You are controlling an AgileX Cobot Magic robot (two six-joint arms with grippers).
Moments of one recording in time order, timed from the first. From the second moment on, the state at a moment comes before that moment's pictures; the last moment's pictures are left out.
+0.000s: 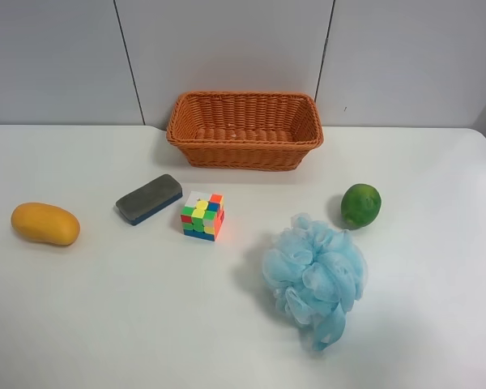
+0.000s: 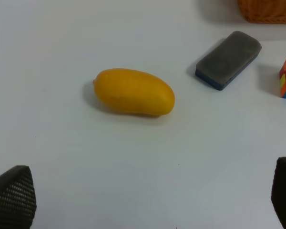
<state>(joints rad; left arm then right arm) 0.00 -0.01 -0.53 -0.02 1.08 0.02 0.01 0.00 -0.48 0.06 1.06 -0.14</state>
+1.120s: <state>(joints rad) 0.00 -0.01 -0.53 -0.02 1.08 0.02 0.01 0.00 -0.48 0.06 1.06 -0.14</state>
